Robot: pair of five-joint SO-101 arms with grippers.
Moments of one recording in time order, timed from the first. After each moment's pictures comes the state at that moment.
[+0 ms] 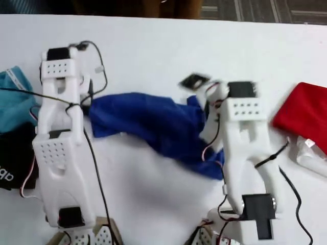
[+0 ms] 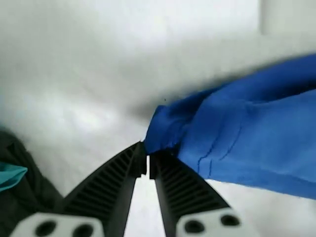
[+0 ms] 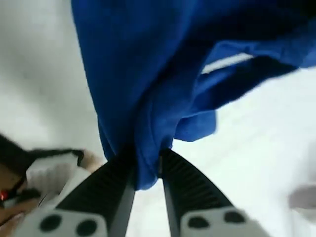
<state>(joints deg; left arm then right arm) -14.5 43.6 -40.3 101.5 -4.2 -7.2 -10.4 15.6 100.4 41.6</state>
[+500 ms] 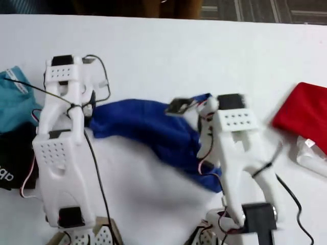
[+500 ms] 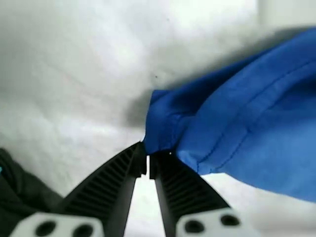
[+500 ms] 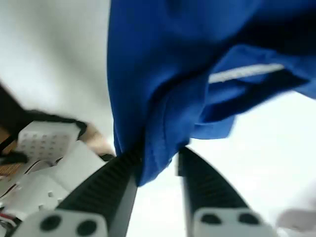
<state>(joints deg) -14.5 43.6 -33.5 101.5 -6.6 -8.6 -16.7 22.1 100.4 53.1</state>
